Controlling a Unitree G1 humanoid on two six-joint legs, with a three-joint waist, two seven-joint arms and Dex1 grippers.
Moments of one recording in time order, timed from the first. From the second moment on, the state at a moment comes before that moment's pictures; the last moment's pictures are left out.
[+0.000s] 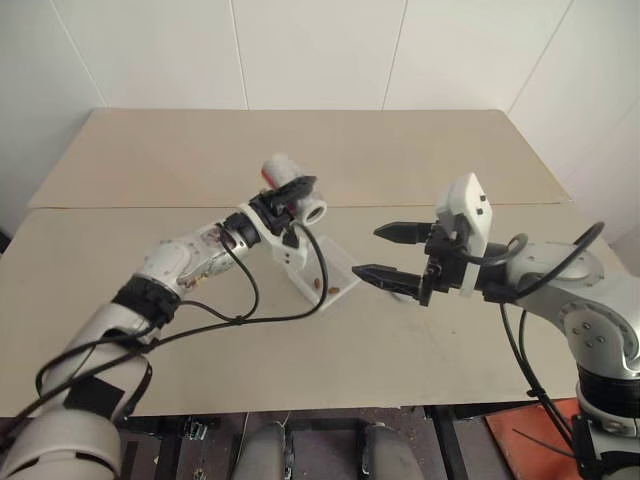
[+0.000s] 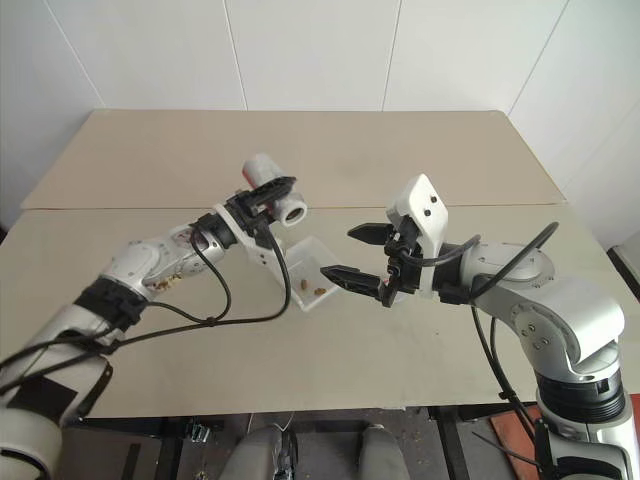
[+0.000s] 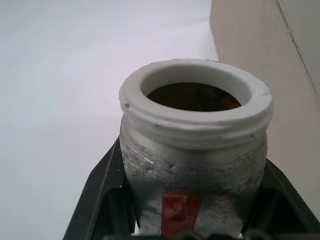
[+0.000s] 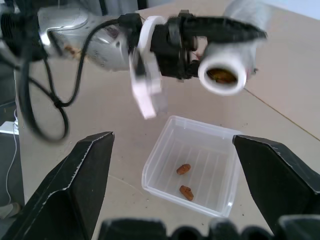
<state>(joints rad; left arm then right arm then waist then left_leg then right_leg) -0.83 0.61 -0.45 0.47 0.61 -0.43 0.03 -0.54 -0.73 -0.07 -0.57 0.82 0.99 0.65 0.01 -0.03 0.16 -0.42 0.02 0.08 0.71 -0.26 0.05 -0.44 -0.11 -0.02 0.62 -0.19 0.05</state>
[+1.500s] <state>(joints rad) 0.02 0.76 0.24 -0.26 -0.39 0.27 -0.88 -0.30 -0.80 -0.09 -0.48 0.67 0.73 0.82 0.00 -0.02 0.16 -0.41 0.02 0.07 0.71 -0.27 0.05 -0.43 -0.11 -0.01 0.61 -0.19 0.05</state>
